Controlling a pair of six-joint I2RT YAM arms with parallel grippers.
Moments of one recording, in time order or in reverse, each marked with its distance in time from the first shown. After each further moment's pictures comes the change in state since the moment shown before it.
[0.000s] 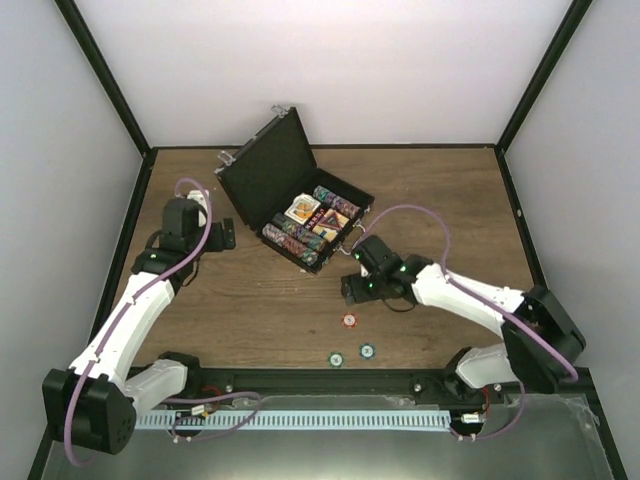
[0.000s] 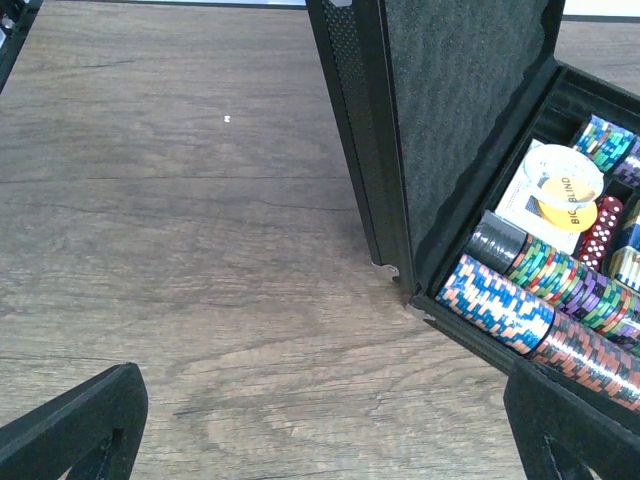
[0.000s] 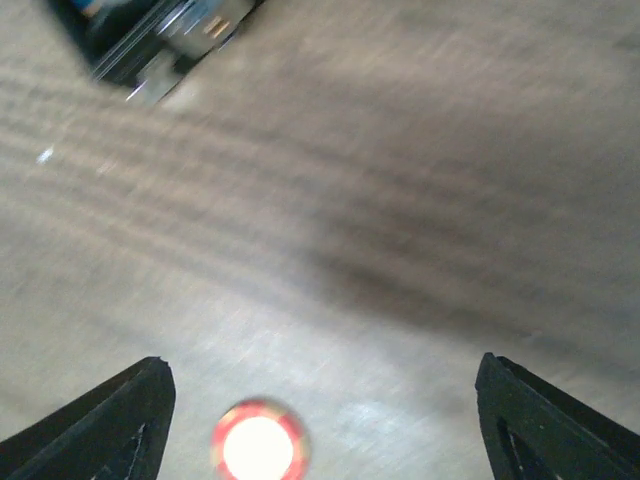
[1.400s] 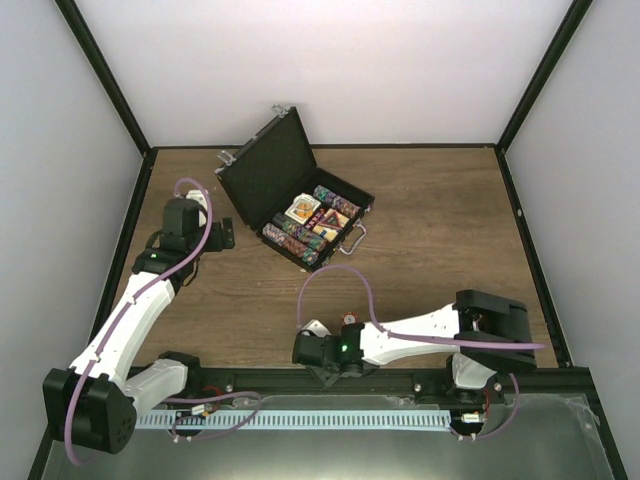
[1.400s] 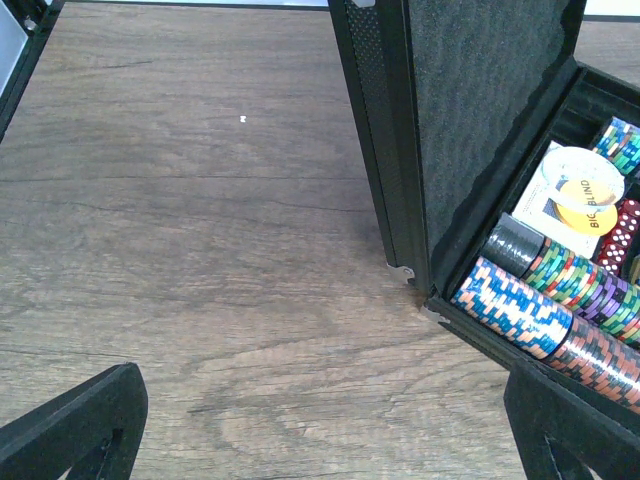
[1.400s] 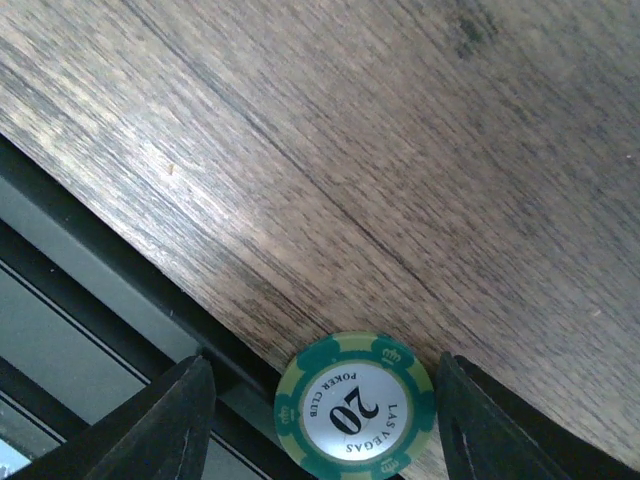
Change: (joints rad) left arm 0.000 0.000 -0.001 -0.001 -0.030 0.000; right arm 0.748 0.213 0.039 -0.072 0.150 0.241
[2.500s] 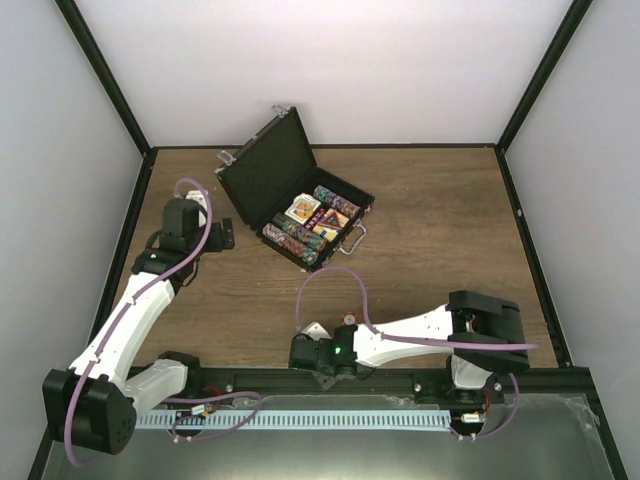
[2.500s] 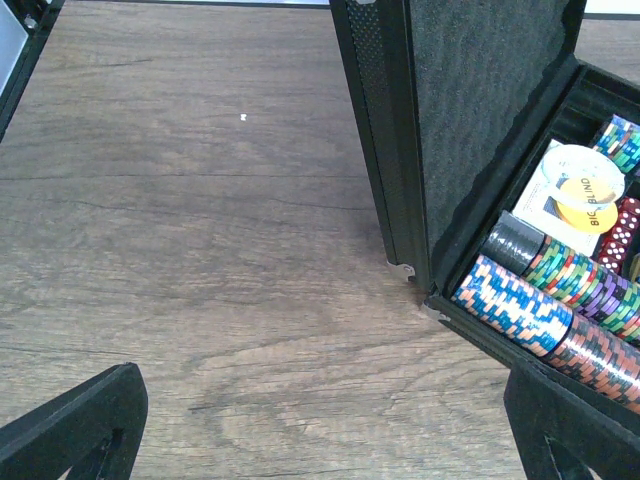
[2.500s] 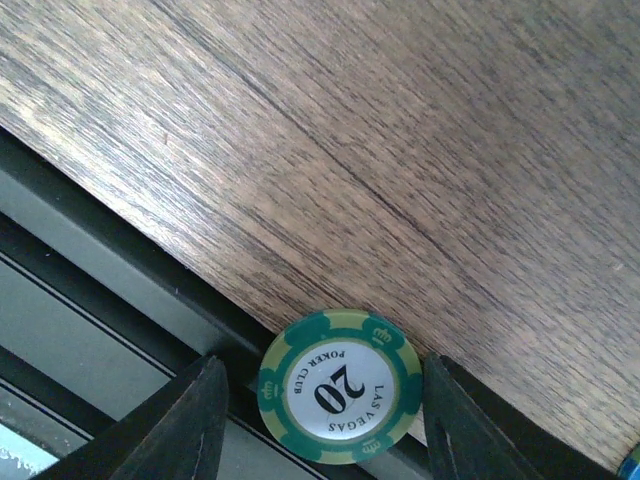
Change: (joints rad) left arm 0.000 -0.003 0.000 -0.006 0.000 0.000; right arm 0.024 0.045 0.057 -0.093 -0.005 0.078
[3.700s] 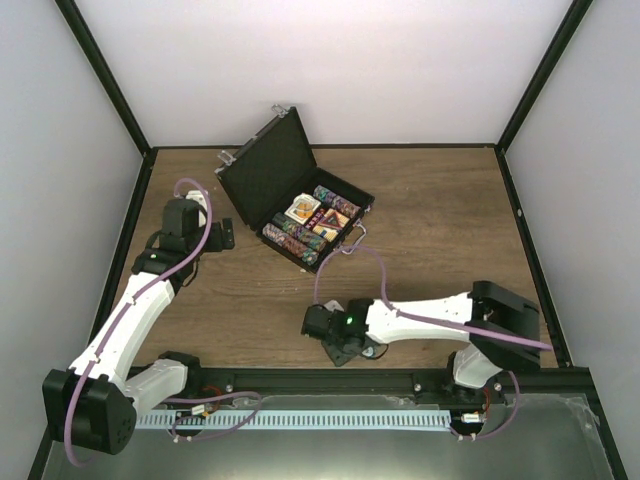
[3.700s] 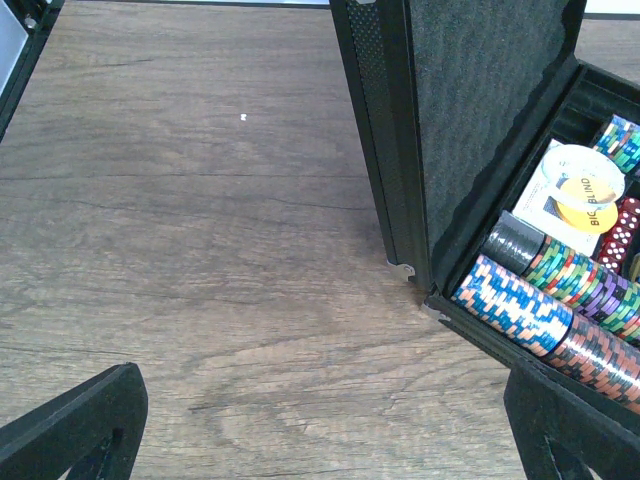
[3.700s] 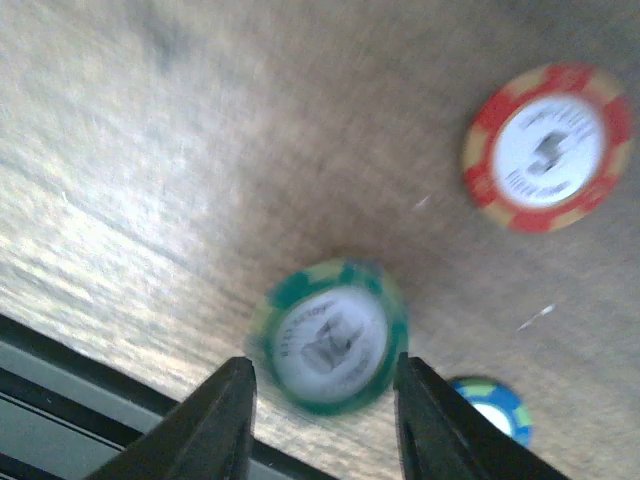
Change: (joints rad) left arm 0.000 0.000 0.000 0.000 0.000 0.000; right arm -0.166 -0.070 -0.010 -0.119 -0.021 -0.055
